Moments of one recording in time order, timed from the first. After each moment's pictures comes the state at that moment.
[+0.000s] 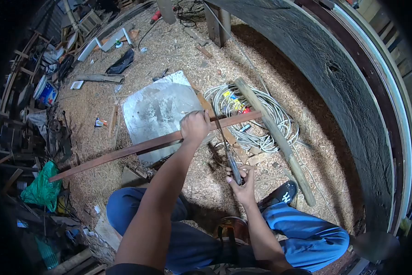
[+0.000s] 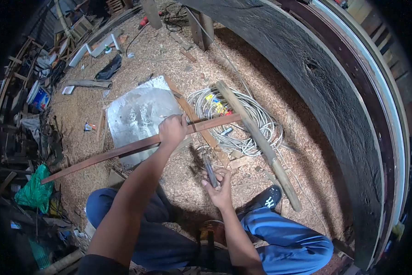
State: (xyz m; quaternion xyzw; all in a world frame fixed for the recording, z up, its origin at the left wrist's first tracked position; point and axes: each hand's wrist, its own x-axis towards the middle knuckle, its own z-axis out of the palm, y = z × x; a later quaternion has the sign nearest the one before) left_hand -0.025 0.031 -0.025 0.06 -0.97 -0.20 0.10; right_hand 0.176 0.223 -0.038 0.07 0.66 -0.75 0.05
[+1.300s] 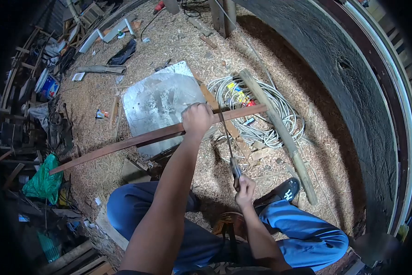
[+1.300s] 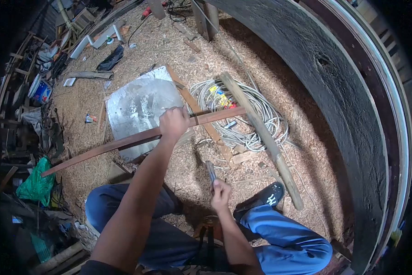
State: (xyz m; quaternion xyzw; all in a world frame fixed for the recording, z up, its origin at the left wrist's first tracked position) left_hand -0.027 0.033 -0.024 0.07 -0.98 -0.16 0.08; right_hand 0.209 0.223 -0.063 0.11 0.68 -0.73 0.00
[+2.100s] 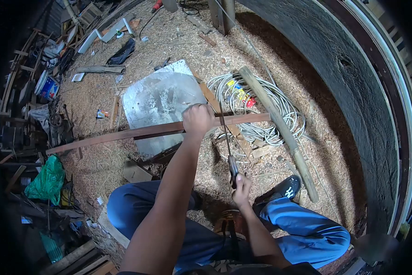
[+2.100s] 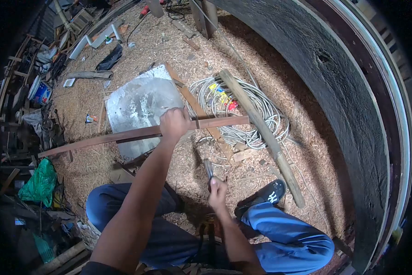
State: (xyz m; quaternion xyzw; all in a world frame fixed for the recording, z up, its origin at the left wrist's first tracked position) left_hand -0.022 0.035 -0.023 0.06 -0.98 -0.15 0.07; right_hand 0.211 0.210 -0.068 0.12 0.68 -0.73 0.00
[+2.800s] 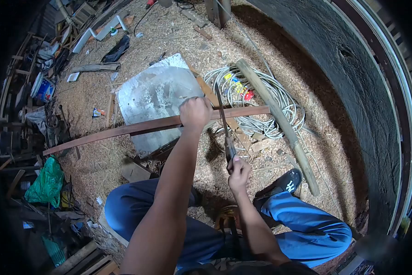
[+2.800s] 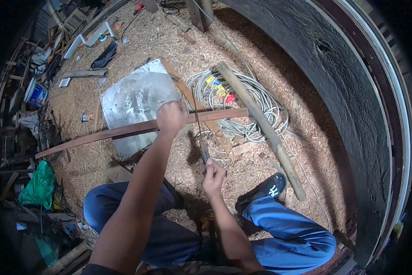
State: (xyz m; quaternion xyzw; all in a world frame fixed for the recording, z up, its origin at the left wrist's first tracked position) left_hand -0.025 0.036 -0.028 0.06 -0.98 -0.14 0.08; right_hand 0.174 0.185 -0.055 0.17 0.67 -0.72 -0.04
